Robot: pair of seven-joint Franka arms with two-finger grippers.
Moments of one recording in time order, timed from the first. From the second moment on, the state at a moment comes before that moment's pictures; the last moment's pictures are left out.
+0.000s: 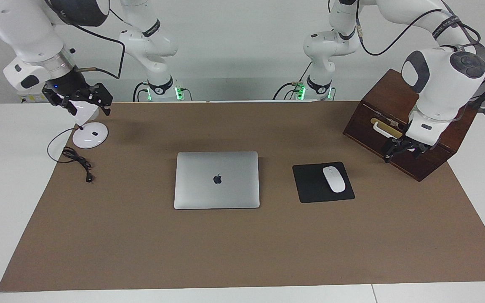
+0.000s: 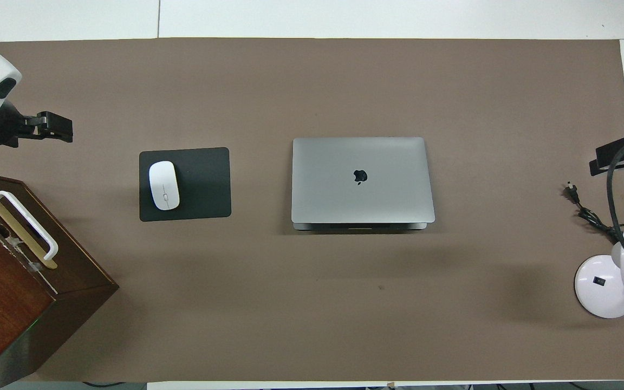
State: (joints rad) left arm 0.07 0.16 -0.07 -1.67 0.09 1.90 -0.06; right arm -0.11 0.03 0.04 -1.51 0.00 1.45 -0.02
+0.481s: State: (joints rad) left arm 0.07 0.13 -0.07 -1.67 0.08 1.86 -0.06; right arm -0.11 0.00 0.04 -1.53 0.00 1.45 -0.02
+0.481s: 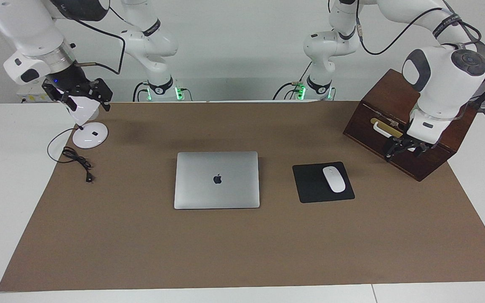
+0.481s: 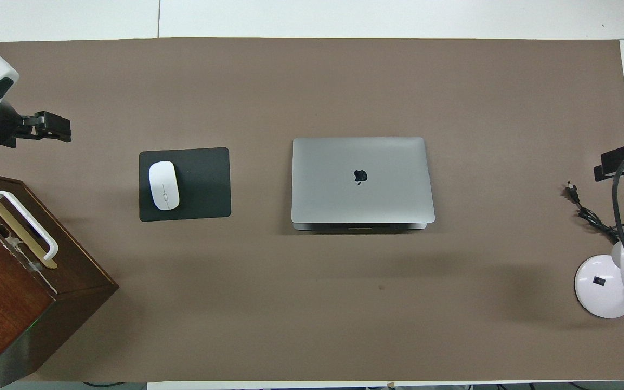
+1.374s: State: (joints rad) left arm 0.03 -0.02 -0.08 -1.80 0.05 1.82 -0.16; right arm -0.11 0.00 0.04 -1.53 0.00 1.45 -0.02
